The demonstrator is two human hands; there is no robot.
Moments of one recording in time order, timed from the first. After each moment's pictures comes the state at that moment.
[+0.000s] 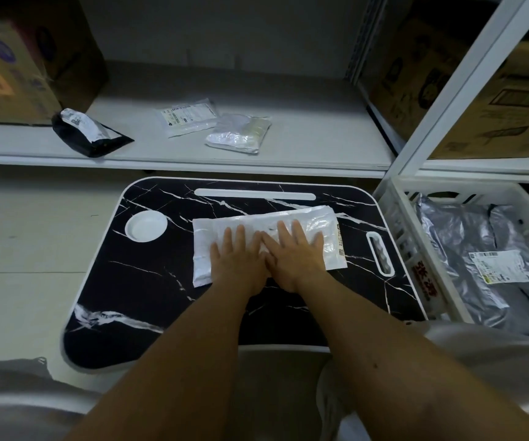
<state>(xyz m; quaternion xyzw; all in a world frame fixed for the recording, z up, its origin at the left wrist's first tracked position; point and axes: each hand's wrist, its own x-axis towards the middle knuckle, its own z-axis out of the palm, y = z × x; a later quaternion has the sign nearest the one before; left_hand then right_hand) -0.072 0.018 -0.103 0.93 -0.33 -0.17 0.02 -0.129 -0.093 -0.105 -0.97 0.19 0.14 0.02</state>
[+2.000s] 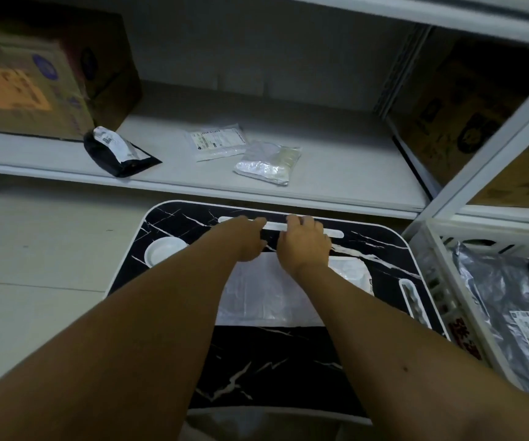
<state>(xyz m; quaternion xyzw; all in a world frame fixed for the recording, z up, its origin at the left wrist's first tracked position) 0.052 0.012 -0.046 0.90 -0.38 -0.21 0.04 -0.031 -0.090 -0.067 -0.94 0.32 -0.03 0.08</state>
